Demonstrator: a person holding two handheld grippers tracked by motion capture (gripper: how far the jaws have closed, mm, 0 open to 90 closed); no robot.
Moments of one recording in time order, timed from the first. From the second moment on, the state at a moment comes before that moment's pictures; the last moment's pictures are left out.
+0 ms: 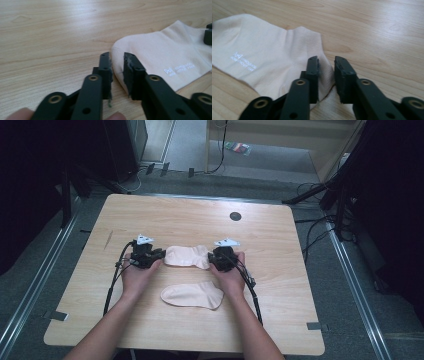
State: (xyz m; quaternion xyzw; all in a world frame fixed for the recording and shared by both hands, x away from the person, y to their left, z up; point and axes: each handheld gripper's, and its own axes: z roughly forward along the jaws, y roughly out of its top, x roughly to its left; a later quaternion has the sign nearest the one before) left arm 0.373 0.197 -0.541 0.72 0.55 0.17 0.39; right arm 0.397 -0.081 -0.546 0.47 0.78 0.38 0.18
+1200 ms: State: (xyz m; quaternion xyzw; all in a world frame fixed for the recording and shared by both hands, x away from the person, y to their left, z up) left arm 0.319 0.213 -0.503 0.72 0.49 0.17 0.46; right arm 0.360 -0.118 -0.495 0.46 0.76 0.43 0.15
